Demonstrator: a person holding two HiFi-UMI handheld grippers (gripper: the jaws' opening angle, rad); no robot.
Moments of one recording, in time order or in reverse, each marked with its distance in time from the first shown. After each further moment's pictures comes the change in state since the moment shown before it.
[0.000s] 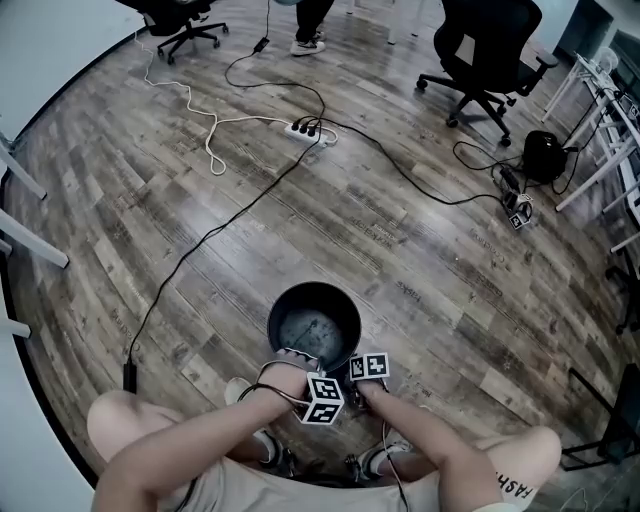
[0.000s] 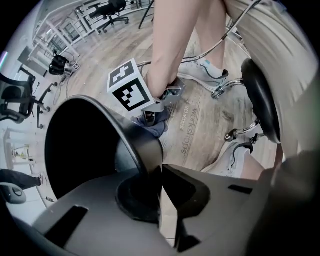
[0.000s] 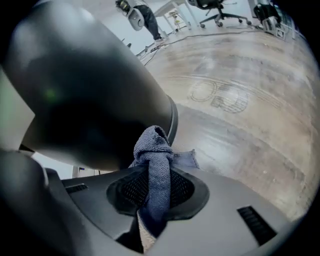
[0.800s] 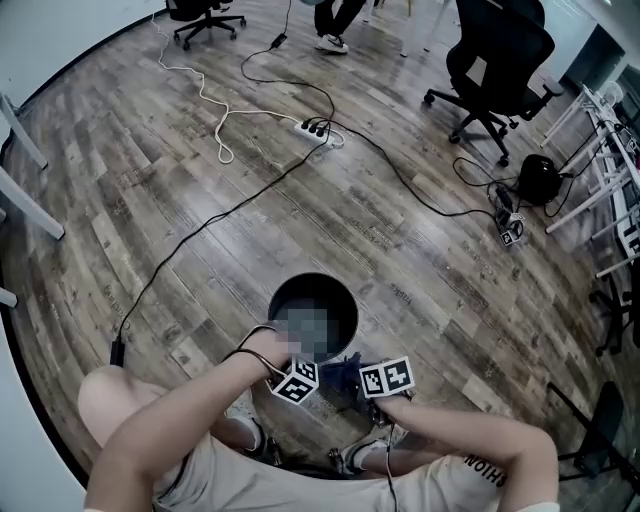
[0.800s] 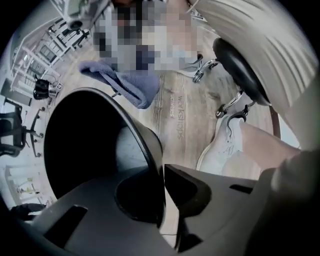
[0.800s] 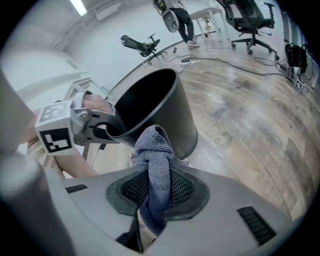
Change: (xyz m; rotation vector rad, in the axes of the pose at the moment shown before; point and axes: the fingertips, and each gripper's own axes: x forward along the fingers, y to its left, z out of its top) left arm 0.001 -0.004 -0.037 0.260 -0.016 -0.014; right arm -0.166 0.102 0.012 -0.267 0.063 0.020
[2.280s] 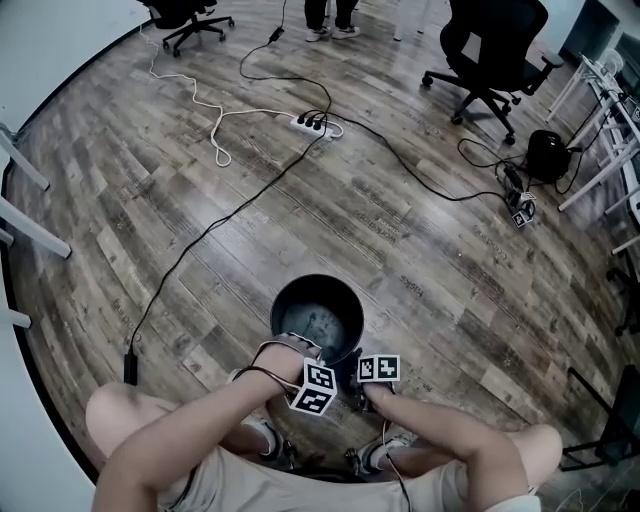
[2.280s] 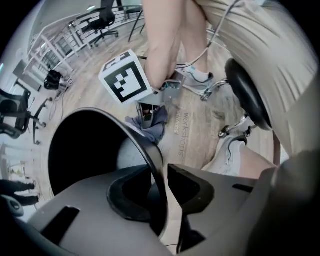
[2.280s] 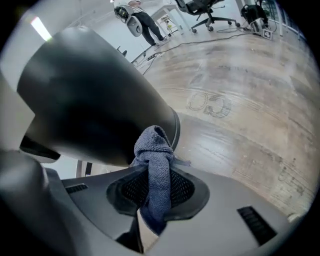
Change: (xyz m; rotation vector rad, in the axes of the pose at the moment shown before) left arm -0.016 0.008 0.037 -0.140 -0.105 -0.010; right arm 0.114 -0.075 -0.030 0.321 -0.103 -0.032
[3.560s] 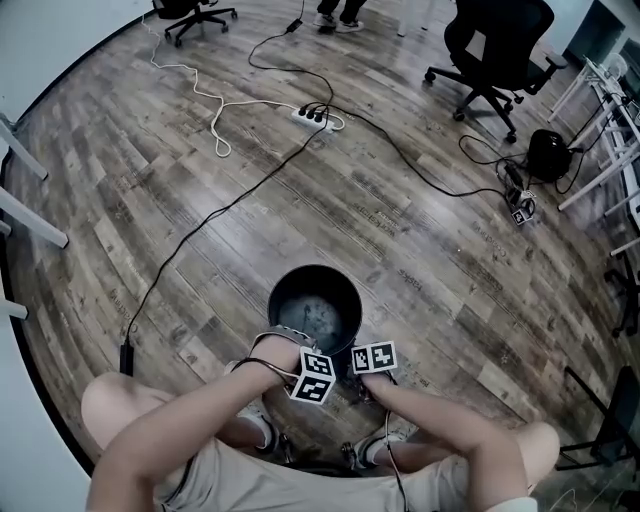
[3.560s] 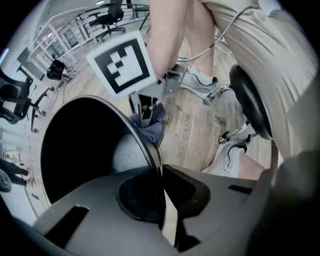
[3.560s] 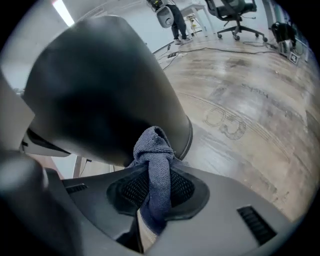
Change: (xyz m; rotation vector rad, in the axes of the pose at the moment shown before) left arm 0.007 0.001 -0.004 -0.088 -0.011 -0.024; right arm -0.004 0.023 0.019 -0.186 0.030 0.026
